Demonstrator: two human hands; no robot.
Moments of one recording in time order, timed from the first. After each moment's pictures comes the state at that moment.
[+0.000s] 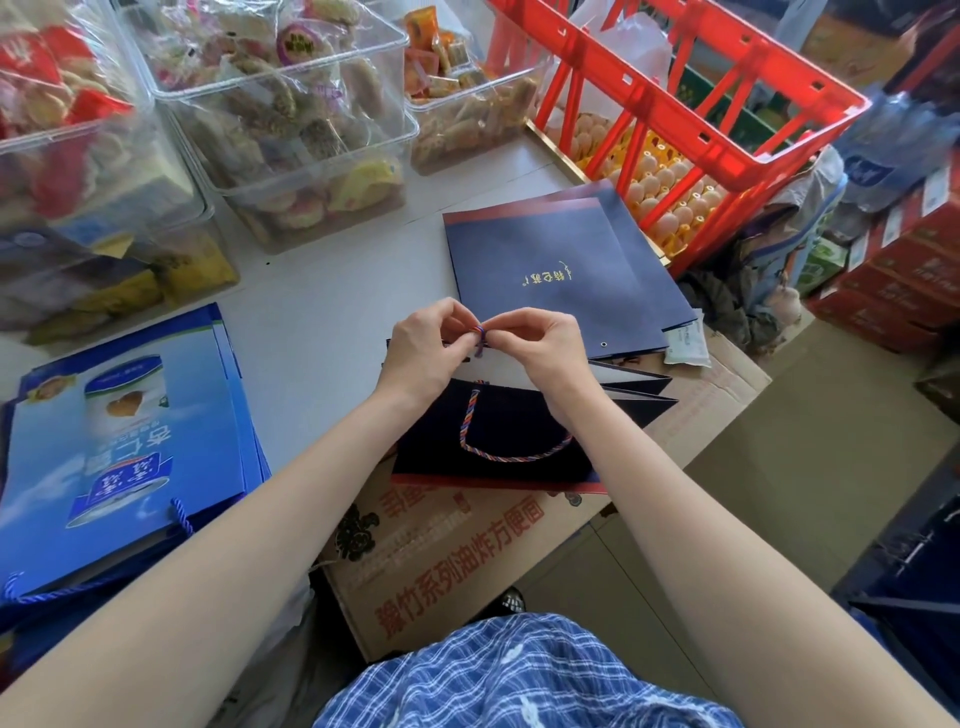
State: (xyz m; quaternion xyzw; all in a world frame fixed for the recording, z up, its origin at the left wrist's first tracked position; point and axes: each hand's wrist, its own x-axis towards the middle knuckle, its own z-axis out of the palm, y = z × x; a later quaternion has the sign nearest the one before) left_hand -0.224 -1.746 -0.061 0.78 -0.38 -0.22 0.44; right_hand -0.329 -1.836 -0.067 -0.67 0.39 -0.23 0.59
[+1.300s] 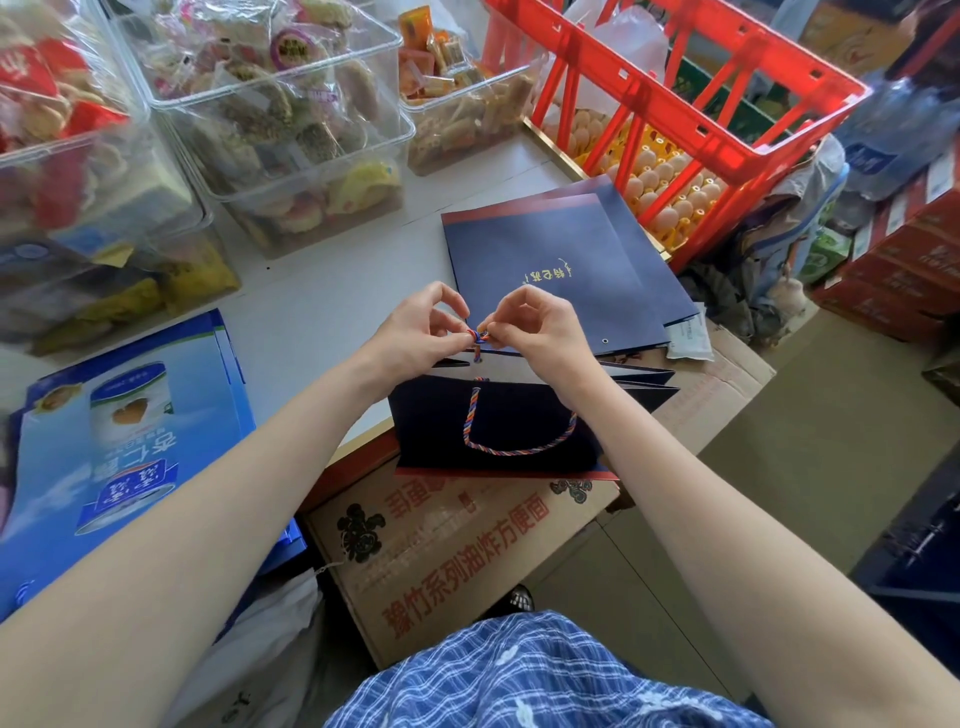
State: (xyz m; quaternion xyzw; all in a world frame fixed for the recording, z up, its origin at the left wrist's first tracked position) left_hand -0.202 -1.744 -0.041 0.72 -0.38 -0.40 0.42; right_hand -0.327 -1.846 -0.061 -0.71 0.34 -0.21 0.58
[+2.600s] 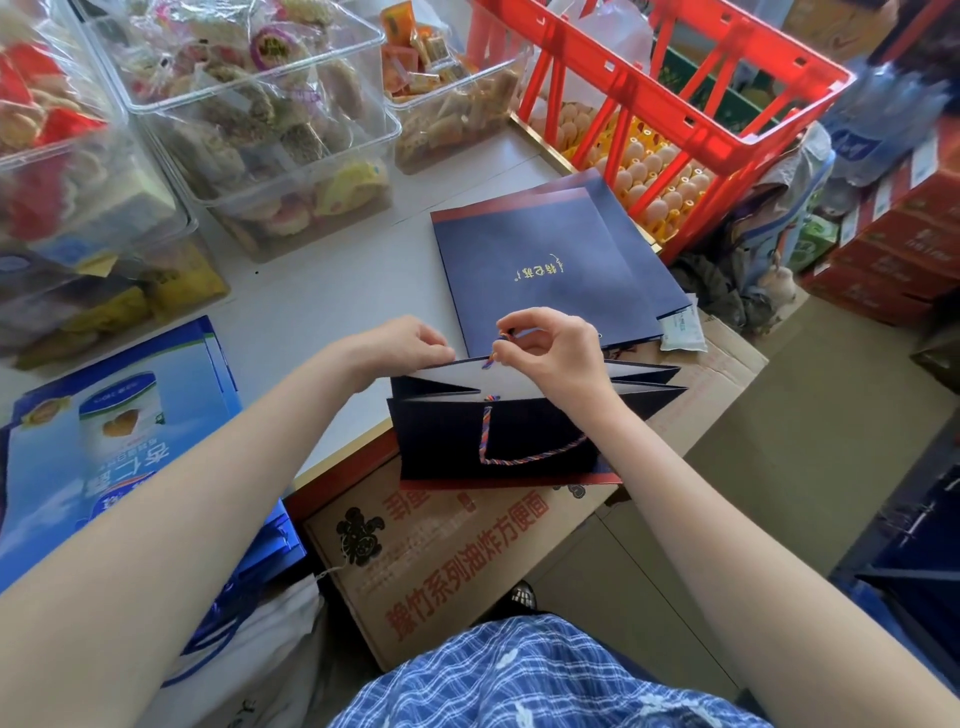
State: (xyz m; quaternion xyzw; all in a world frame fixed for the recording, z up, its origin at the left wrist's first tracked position) left_hand -0.182 -1.752 -0.047 0.77 -0.40 -0.47 0.16; right_hand -0.349 -1.835 -0.061 -0.77 0.37 -0.24 0.45
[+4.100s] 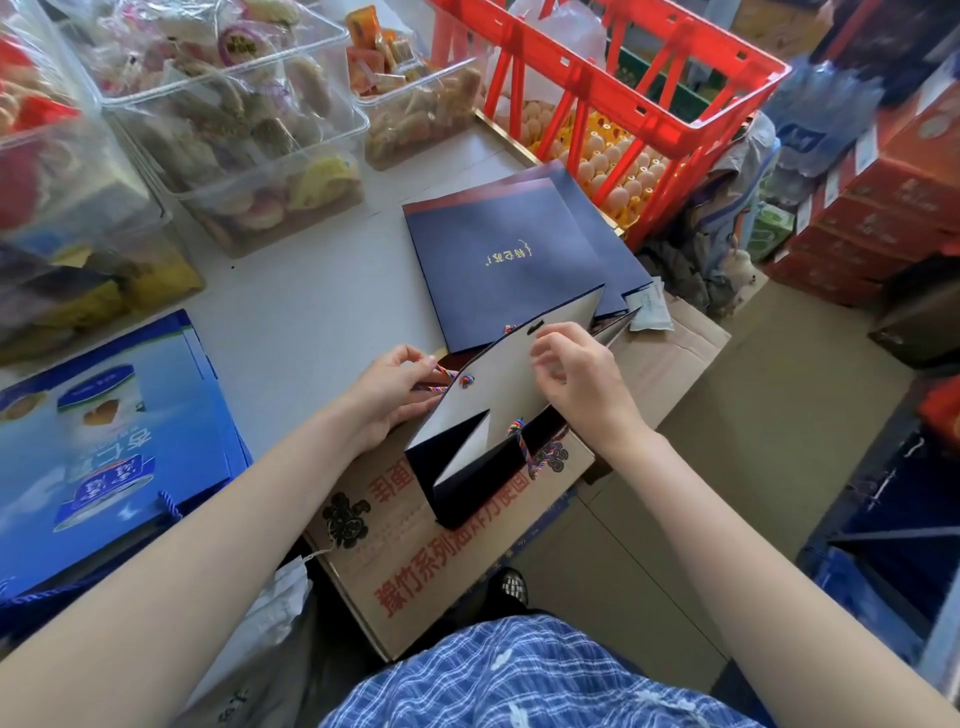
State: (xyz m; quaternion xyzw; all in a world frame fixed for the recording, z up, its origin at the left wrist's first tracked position) left_hand -0.248 -1.707 -0.070 0.65 -0.12 -0.55 0.50; right_hand -0.424 -1.809 -0.069 -0.88 0.35 -0.19 0.25
